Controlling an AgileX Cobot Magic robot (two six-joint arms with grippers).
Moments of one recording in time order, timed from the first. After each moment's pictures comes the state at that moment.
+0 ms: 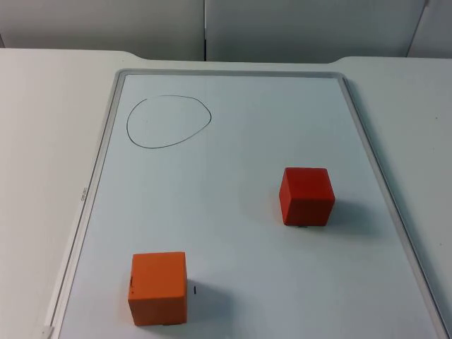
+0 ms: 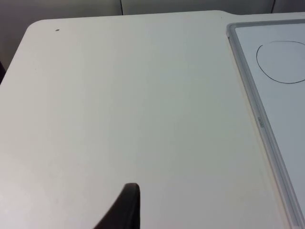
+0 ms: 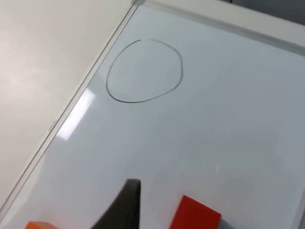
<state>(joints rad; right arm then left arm) 0.41 1.48 -1.33 0.22 0.78 -0.17 0.01 0.00 -0.52 0.02 1.08 0.03</state>
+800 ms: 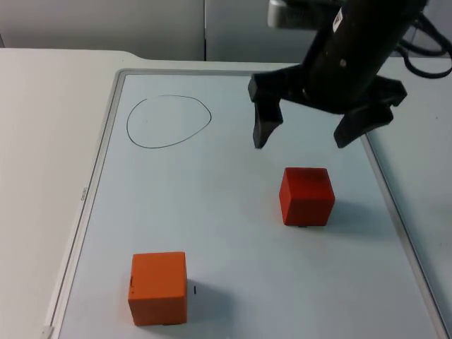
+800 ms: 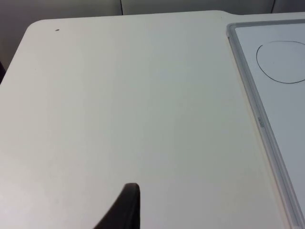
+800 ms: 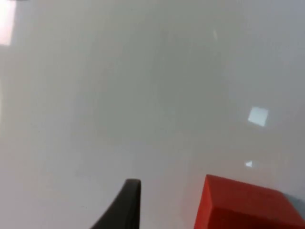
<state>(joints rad) 0.51 2.03 -1.44 0.05 0.77 0.25 0.01 0.00 -0.52 0.02 1.08 0.03</state>
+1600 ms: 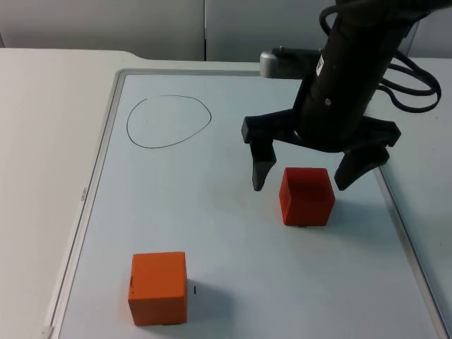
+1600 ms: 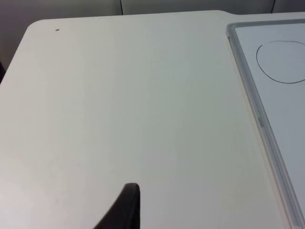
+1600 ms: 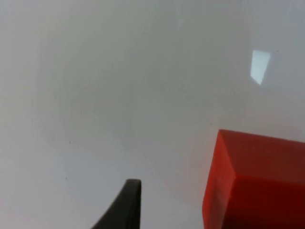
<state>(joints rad) 0.53 2.10 -1.44 0.06 0.86 0.33 0.01 0.00 -0.52 0.02 1.08 0.03</state>
